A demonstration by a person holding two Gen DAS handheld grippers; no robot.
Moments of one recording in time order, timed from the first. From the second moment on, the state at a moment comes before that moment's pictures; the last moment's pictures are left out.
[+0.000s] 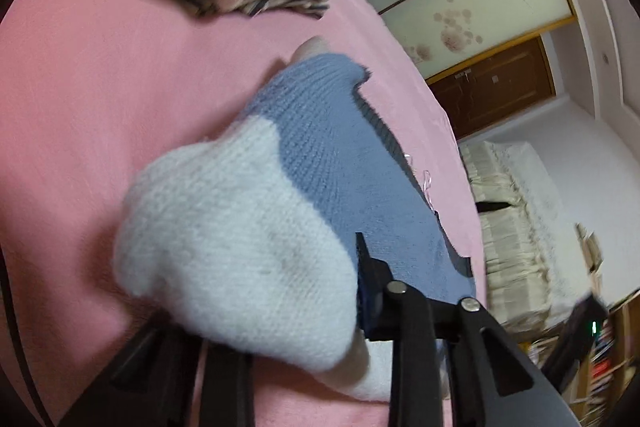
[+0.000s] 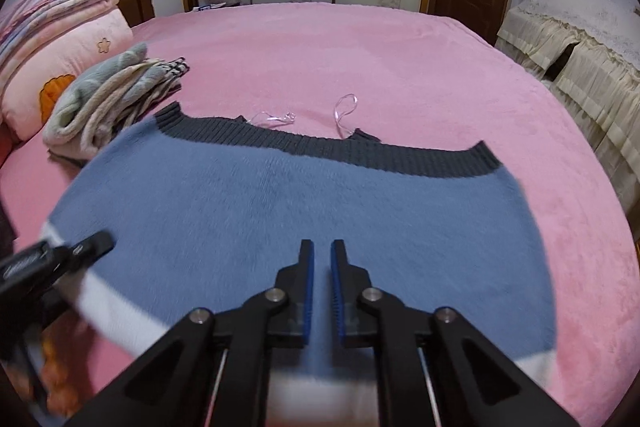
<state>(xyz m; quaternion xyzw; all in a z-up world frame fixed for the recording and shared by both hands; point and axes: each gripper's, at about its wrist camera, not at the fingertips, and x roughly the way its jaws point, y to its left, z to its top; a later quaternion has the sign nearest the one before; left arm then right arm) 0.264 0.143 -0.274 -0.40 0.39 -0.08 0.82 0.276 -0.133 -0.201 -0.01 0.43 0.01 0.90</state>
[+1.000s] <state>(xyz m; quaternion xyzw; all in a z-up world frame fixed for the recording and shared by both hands) 0.258 -0.090 -0.137 -0.10 0.32 -0.24 0.91 0.236 -0.253 -0.186 0.10 0.43 0.01 0.90</state>
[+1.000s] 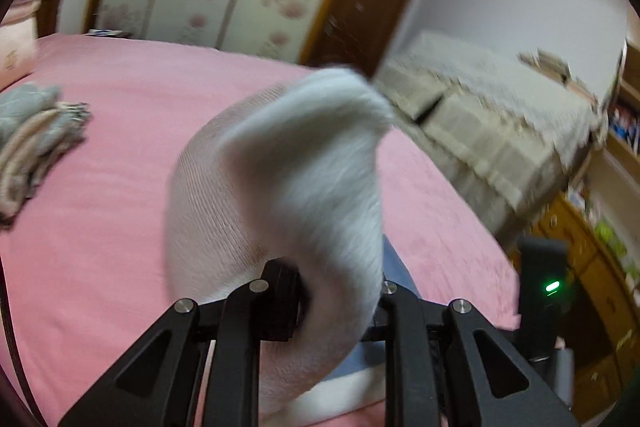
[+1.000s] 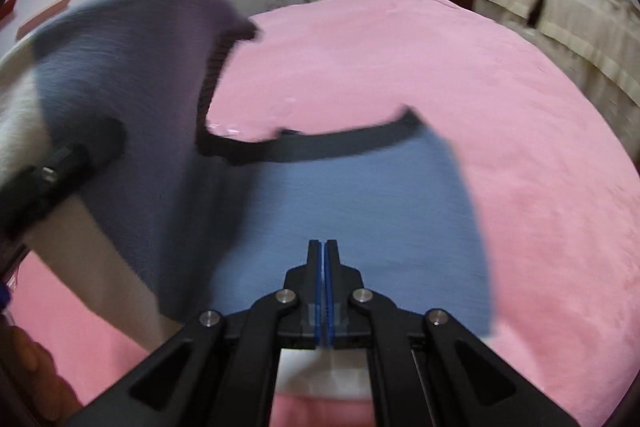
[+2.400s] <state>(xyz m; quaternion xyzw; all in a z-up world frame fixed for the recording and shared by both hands) 0.195 -0.193 -0.191 0.07 0.36 -0.31 0.88 0.183 -0.359 -0.206 0.13 0.46 -0.04 0.88</state>
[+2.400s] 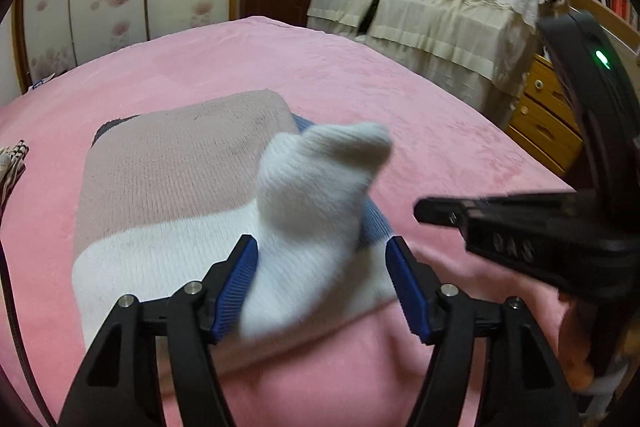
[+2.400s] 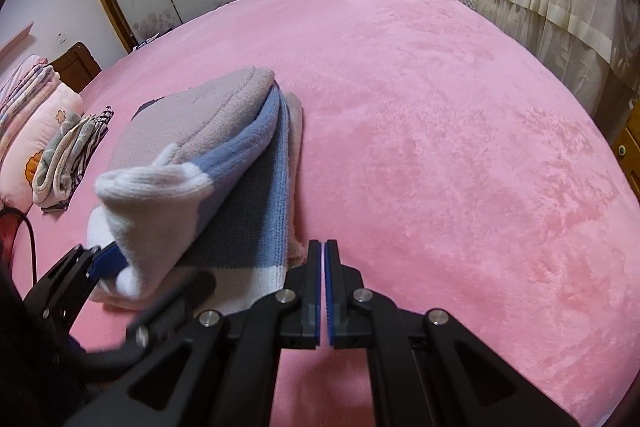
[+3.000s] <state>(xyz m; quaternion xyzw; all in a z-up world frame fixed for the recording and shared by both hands) 0.223 -0.023 -0.178 -0.13 0.45 -0.15 0.87 0.192 -0.312 -0.132 0.08 0.42 0.04 0.90</state>
